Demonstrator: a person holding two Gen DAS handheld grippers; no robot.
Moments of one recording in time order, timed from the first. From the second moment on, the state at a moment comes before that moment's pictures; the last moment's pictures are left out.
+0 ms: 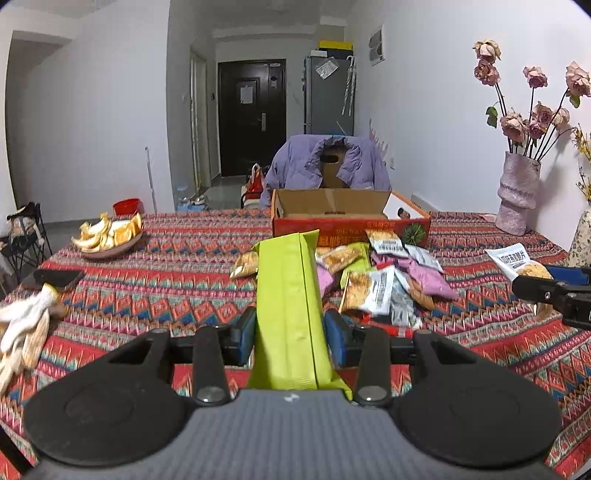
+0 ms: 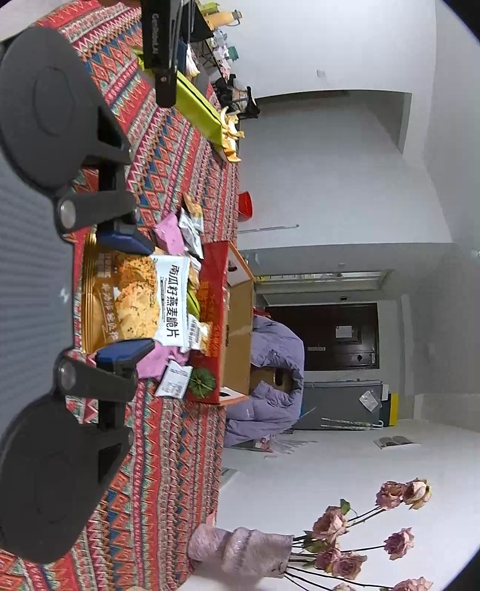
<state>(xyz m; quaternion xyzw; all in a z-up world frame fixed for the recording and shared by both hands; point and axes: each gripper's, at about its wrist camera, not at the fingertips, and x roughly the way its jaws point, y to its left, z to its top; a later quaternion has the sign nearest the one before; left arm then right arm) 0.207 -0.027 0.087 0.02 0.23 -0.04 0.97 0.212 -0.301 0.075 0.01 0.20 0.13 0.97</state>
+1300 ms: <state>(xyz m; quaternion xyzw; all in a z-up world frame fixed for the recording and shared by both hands) 0.702 -0.065 0.082 0.02 0.36 -0.03 0.93 0.738 -0.346 0.059 0.06 0.35 0.09 0.93</state>
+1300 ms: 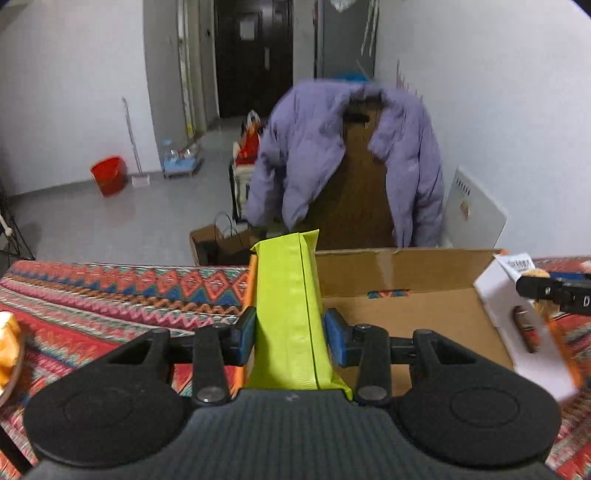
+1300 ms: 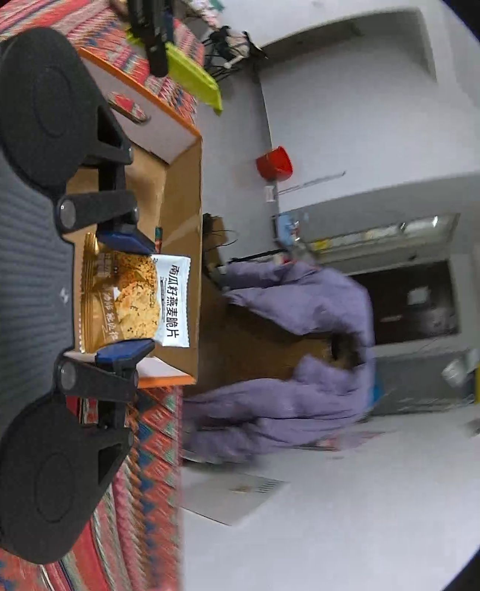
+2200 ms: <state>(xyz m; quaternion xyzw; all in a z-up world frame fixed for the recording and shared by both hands) 0.694 -0.070 0.076 0.07 0.32 -0.04 0.94 0.747 -0.325 0.034 -0.02 0.35 0.04 0.93</state>
